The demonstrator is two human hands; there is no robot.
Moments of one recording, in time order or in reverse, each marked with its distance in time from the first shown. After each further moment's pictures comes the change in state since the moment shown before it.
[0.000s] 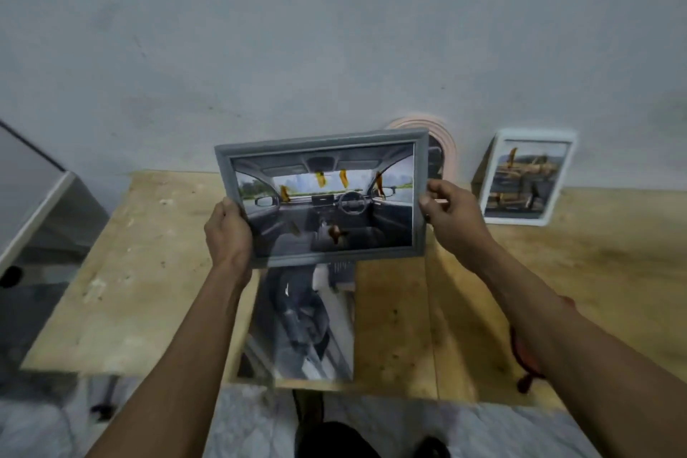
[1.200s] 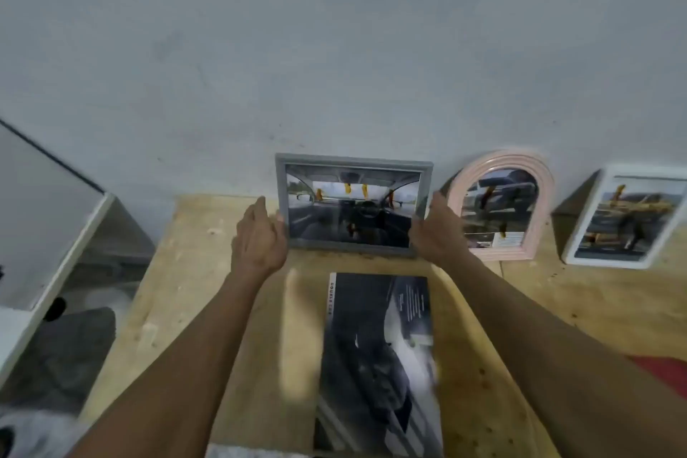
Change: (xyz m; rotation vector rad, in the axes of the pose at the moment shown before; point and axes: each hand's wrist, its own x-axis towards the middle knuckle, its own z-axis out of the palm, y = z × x) left_hand 0.150 0.018 -0.031 0.896 -0.353 0.328; right_hand 0.090 -0.058 0.169 -0.305 -0.098 0.244
